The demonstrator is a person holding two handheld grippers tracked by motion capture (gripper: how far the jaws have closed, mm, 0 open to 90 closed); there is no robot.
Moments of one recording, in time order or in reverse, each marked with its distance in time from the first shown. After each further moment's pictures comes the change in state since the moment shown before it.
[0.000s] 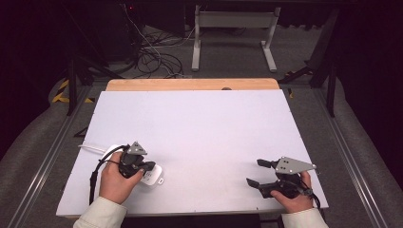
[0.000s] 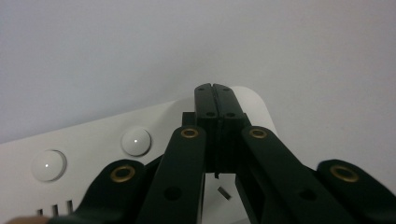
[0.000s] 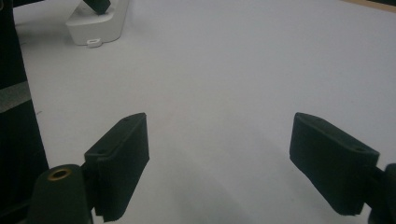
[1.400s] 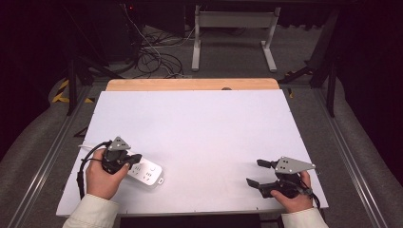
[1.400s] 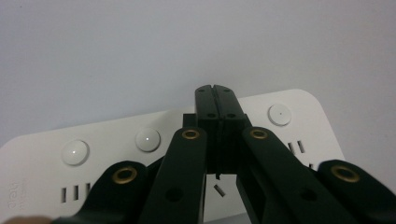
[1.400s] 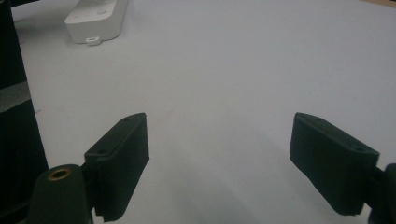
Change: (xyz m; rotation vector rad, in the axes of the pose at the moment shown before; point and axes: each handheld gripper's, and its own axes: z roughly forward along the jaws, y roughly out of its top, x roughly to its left) left arm 0.028 -0.014 -0.023 -0.093 0.085 -0.048; right arm -0.001 -0.001 0.001 0.007 0.003 0.008
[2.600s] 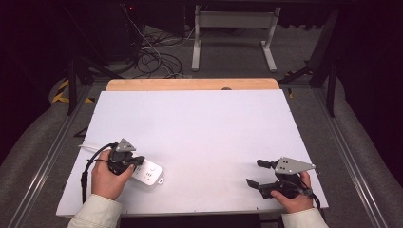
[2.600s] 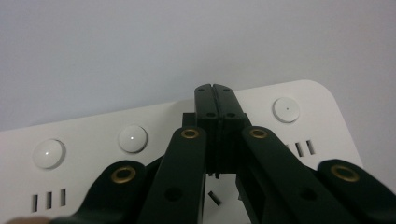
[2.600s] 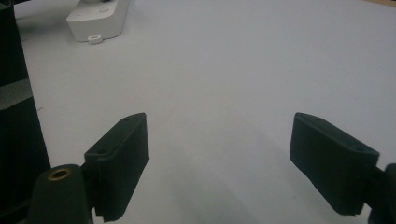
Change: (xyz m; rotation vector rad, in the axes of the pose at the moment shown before) left arm -0.005 -0.001 0.014 0.044 0.024 0.004; right arm 0.001 0.000 0.000 0.004 0.005 -0.008
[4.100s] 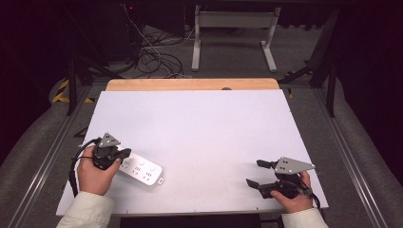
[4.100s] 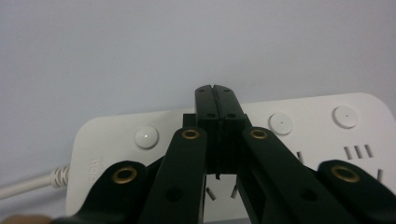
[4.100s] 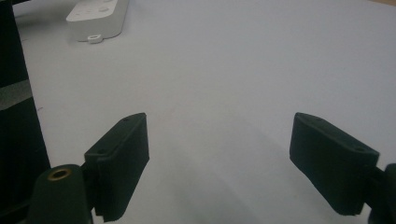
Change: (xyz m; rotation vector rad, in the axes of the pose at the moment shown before) left arm 0.032 -0.008 -0.020 -0.065 0.082 -0.055; right arm 0.000 0.000 0.000 0.001 0.000 0.003
